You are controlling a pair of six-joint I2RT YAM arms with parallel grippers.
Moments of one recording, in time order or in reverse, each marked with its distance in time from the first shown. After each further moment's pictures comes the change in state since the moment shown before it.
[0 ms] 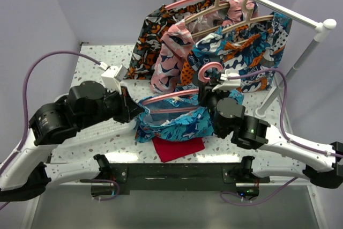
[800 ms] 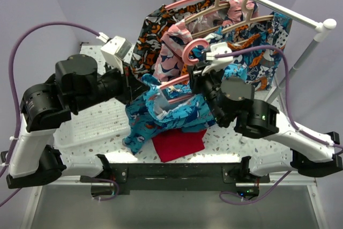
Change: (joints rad) left arm -0.001 0.265 0.491 -0.103 0.010 0.205; right arm 0.086 0.211 0.513 -0.230 -0.120 -0.248
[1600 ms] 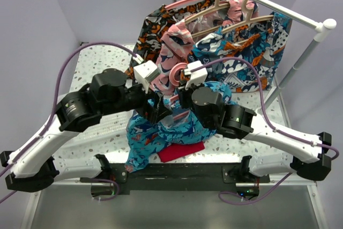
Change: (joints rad) left arm -0.001 -0.109 -0.462 0.306 0.196 0.191; right arm -0.101 -0.003 -0.284 -0.014 -0.209 0.202
